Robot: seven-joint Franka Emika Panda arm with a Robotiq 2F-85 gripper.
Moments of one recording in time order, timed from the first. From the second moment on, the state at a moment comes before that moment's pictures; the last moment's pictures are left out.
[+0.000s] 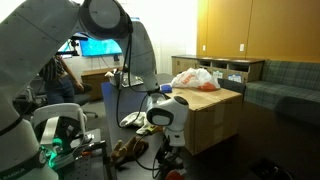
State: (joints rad) arm 0.11 0.82 -0.01 -2.08 0.46 2.70 0.68
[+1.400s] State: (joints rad) arm 0.11 0.83 -0.12 -2.02 0.37 2.70 0.74
